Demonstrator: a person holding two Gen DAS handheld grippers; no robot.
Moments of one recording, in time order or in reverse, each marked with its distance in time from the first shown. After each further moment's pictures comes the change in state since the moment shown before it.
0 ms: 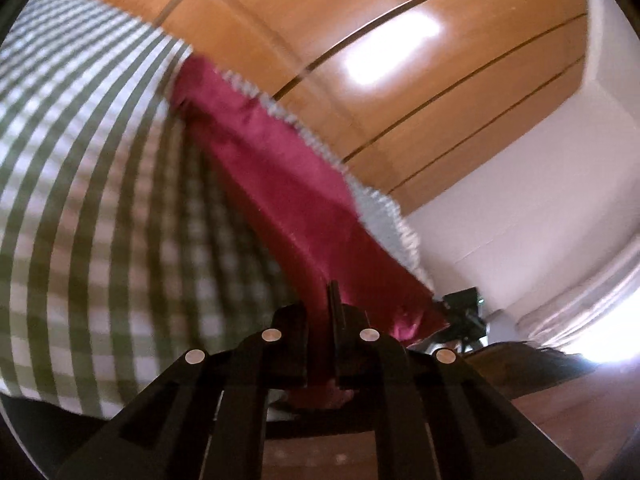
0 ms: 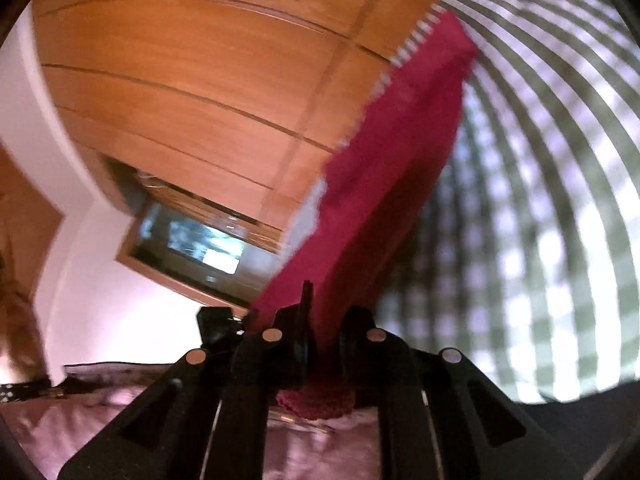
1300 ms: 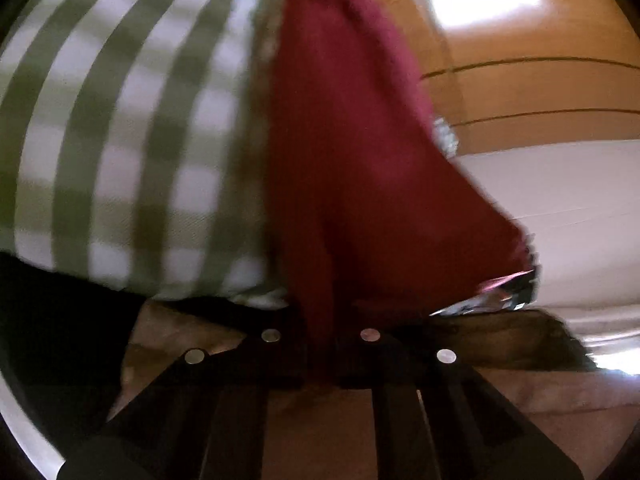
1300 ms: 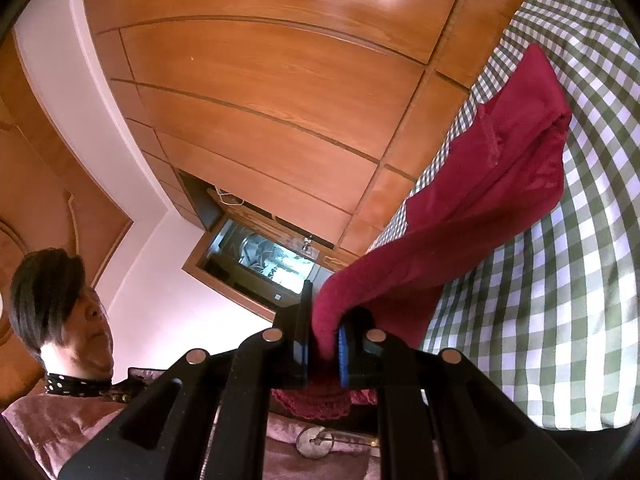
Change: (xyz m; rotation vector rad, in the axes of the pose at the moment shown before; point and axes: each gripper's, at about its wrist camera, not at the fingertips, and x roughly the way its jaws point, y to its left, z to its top) left arm 0.024 0.059 -0.038 -0.308 0.360 0.080; right arm -0.014 0.035 0.011 -0.043 -0.079 0.252
